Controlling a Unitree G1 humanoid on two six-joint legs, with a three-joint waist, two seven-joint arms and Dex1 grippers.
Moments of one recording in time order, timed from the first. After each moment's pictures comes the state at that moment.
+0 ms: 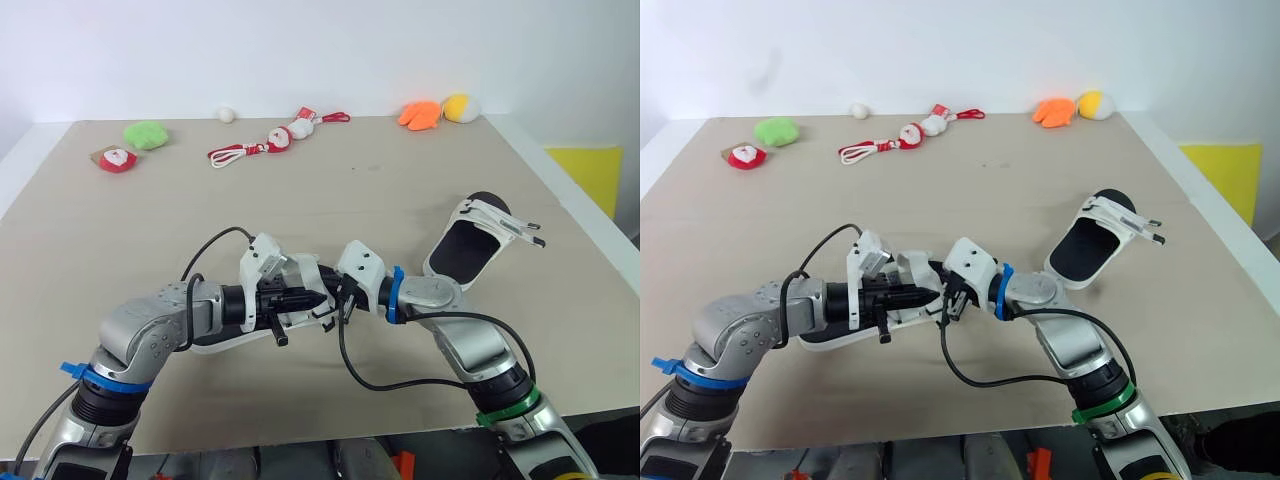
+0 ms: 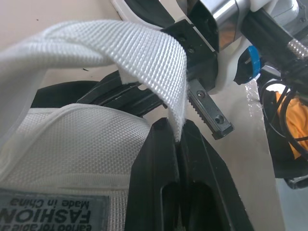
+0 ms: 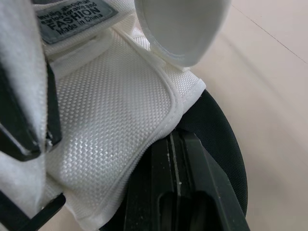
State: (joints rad) left arm -0.43 0.51 -0.15 -0.37 -0.76 0.96 -0.66; right arm -0.49 -0.44 0.32 -0.21 0.09 0.61 0.75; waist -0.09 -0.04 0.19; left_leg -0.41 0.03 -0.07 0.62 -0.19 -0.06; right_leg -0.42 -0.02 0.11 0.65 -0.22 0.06
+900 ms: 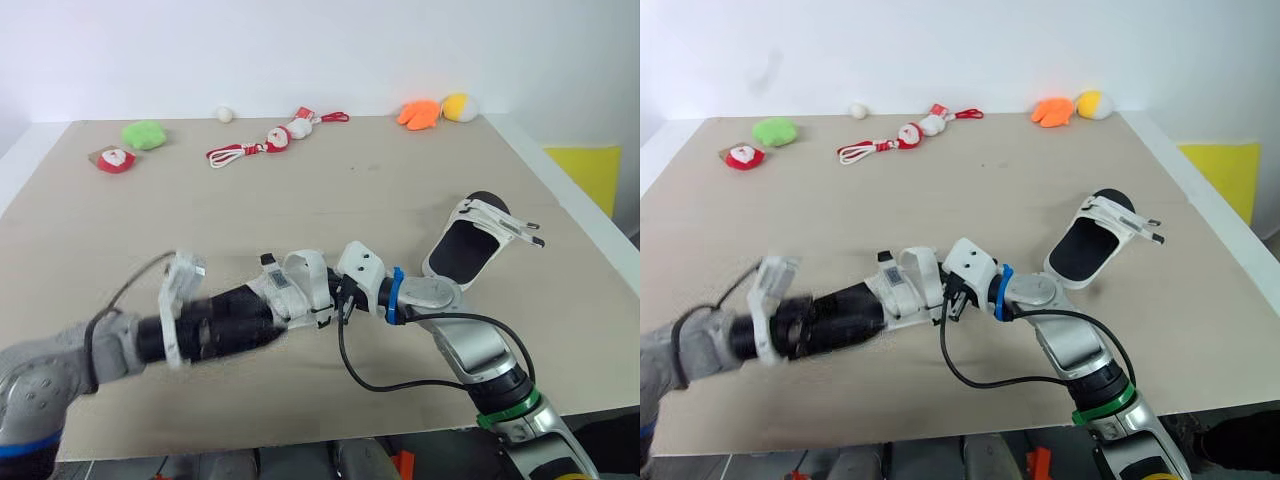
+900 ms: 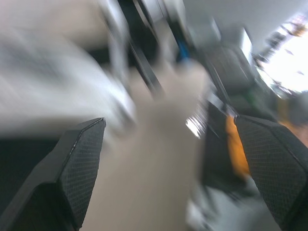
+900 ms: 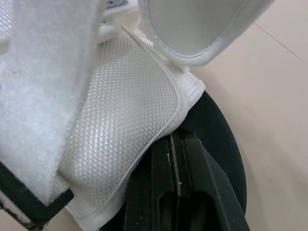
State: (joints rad) left arm -0.04 0.69 0.23 -0.62 -1.31 1.14 -0.66; right arm -0.48 -0.44 0.32 -0.22 0.09 0.61 0.75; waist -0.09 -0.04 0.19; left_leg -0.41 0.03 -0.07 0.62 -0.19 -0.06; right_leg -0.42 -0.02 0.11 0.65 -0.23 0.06
